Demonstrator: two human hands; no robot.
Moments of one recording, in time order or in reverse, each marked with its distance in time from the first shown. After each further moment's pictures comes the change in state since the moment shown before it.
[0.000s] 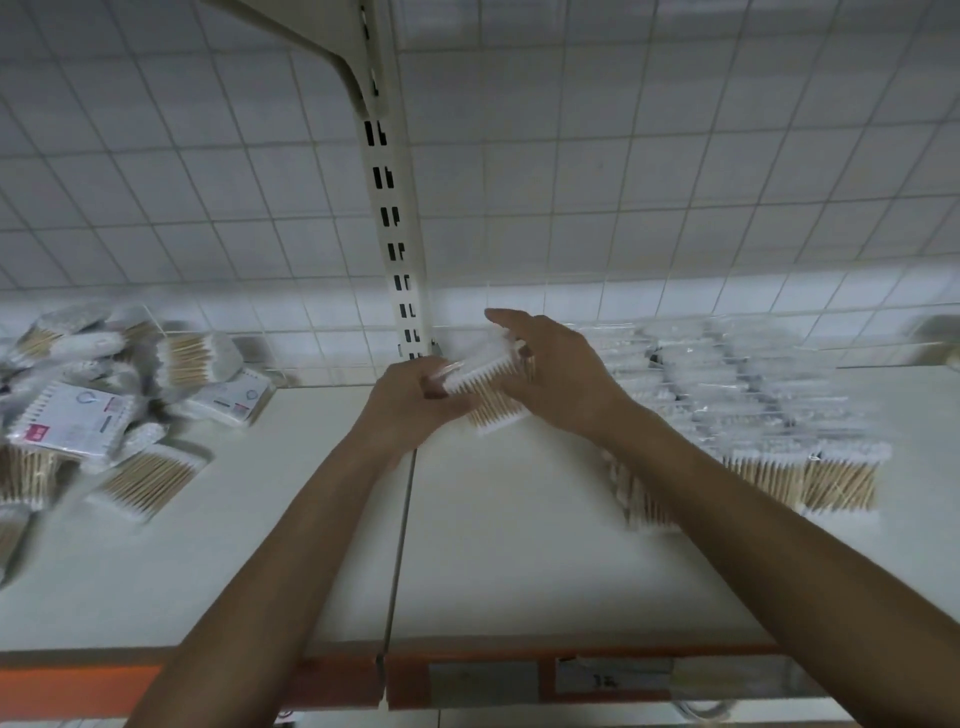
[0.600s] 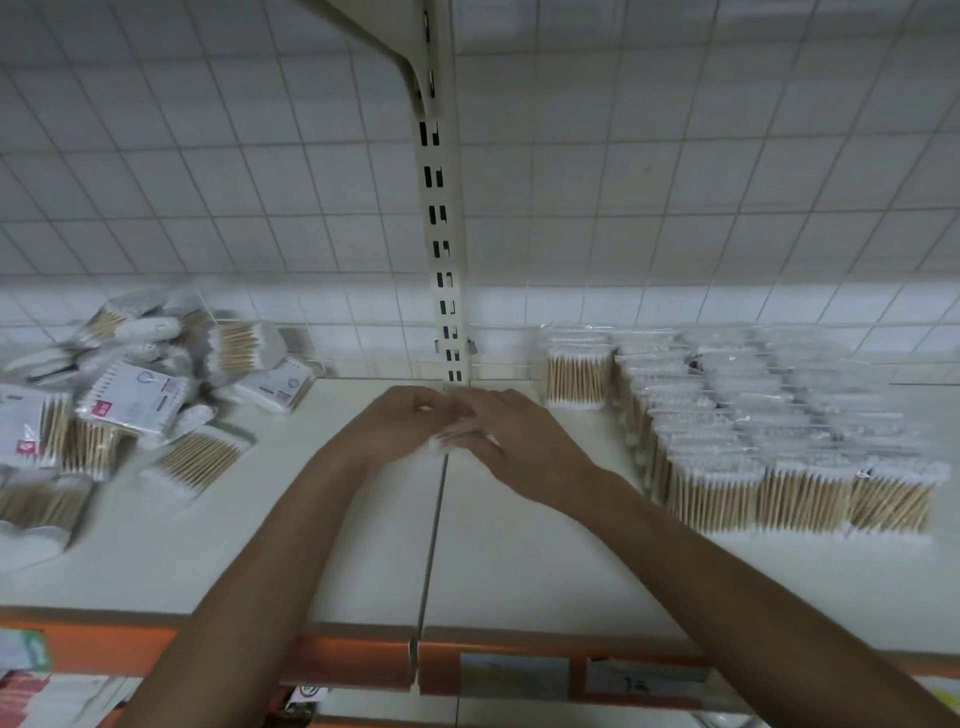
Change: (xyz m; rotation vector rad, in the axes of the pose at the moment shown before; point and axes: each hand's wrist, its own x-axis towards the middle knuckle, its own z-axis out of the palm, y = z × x) left_hand -0.023 -0.012 -0.038 0.169 -0.113 -0.238; right_hand -0.019 -0.028 0.073 0.032 -0.075 -0.233
